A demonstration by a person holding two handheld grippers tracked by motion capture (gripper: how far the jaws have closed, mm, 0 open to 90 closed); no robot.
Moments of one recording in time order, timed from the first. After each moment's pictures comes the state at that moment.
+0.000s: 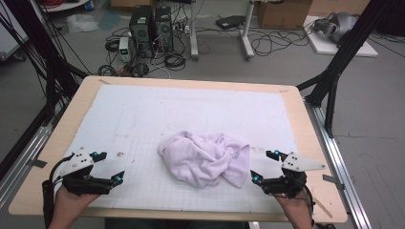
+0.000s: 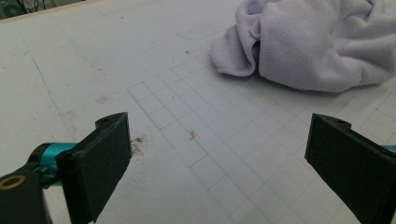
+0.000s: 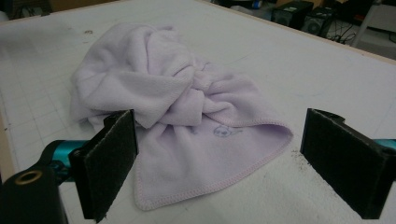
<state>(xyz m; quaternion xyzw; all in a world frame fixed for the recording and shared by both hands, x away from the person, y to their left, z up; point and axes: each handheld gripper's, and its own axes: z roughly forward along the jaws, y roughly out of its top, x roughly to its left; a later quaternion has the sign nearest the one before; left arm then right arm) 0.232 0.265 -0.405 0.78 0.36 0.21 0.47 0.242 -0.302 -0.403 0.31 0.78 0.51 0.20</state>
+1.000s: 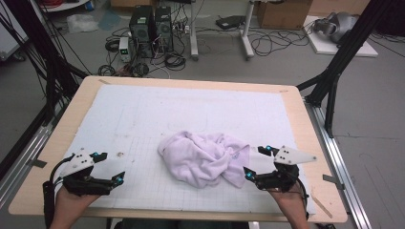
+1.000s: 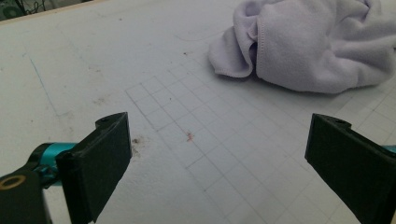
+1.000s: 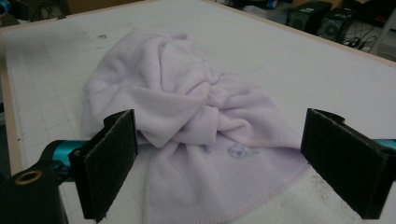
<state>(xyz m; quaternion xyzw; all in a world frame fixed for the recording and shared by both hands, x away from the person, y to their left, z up) 0.230 0.263 -0.405 0.77 0.36 0.21 0.47 0.257 -0.283 -0.394 0.29 0.79 0.51 0.18</state>
